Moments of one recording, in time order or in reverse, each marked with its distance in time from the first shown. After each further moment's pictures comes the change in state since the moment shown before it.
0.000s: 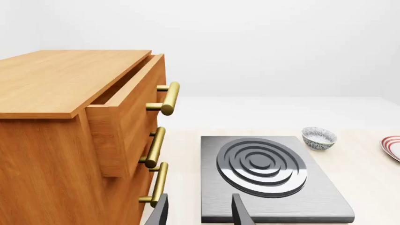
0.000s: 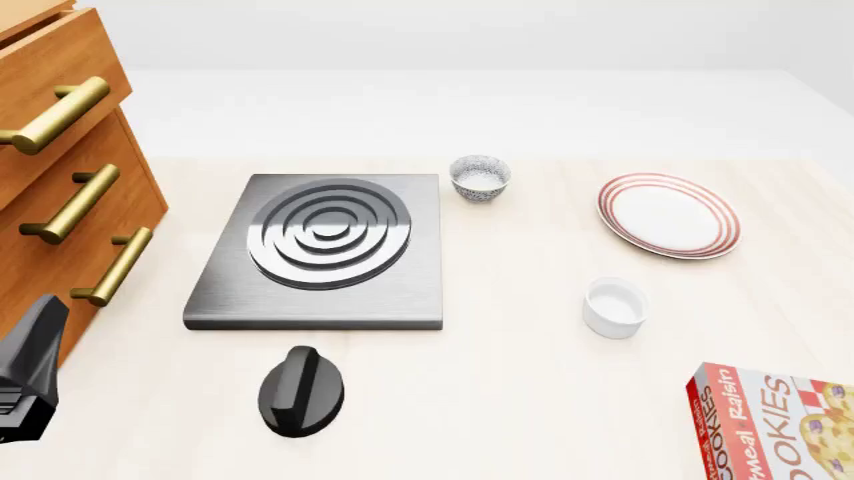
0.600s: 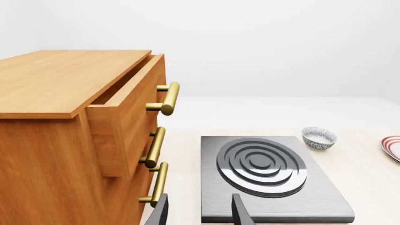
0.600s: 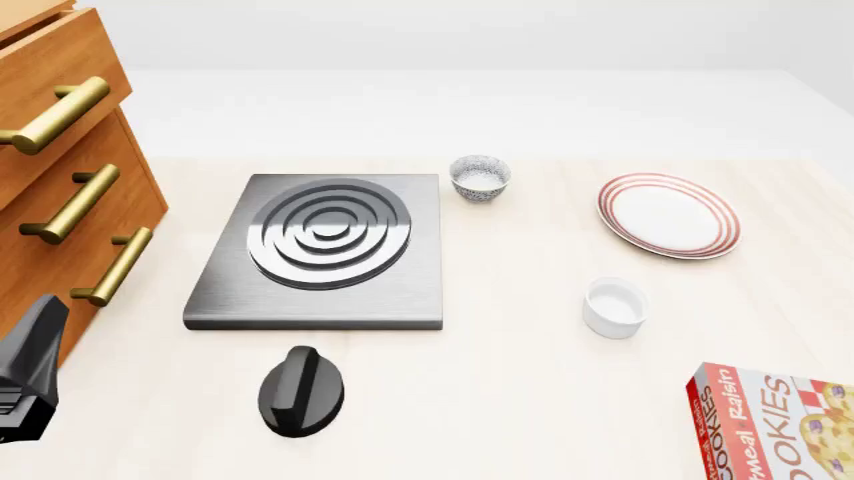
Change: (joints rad) left arm 0.000 0.000 0.000 0.000 0.000; right arm 0.022 -0.152 0.021 0.108 0.066
